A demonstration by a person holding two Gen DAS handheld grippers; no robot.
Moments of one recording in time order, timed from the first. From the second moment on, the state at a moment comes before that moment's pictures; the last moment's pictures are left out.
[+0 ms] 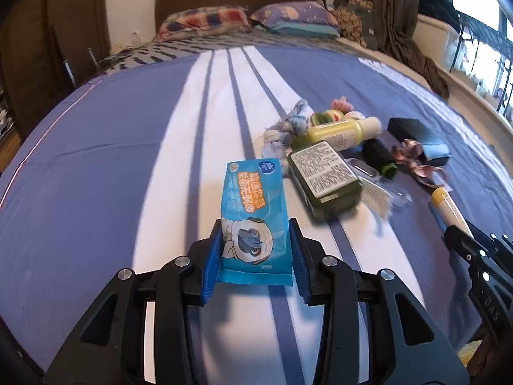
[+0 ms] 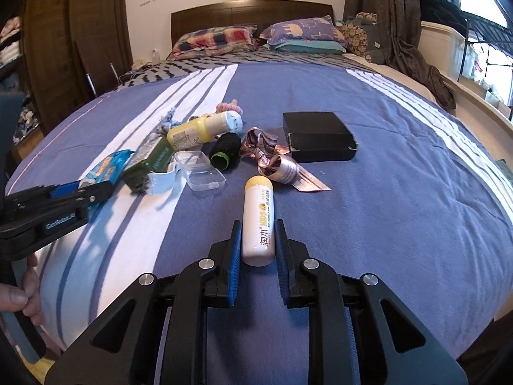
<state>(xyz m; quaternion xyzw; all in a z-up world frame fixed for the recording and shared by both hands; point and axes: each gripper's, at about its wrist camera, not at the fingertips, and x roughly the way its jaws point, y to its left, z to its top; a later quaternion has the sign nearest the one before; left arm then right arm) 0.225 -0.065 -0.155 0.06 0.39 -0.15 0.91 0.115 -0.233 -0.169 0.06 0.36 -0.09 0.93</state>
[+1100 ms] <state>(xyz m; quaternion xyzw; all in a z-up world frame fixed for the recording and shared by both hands) -0.010 -0.013 -0.292 0.04 0.54 -0.22 0.81 -0.056 -0.158 -0.290 0.08 0.54 0.05 0.84</state>
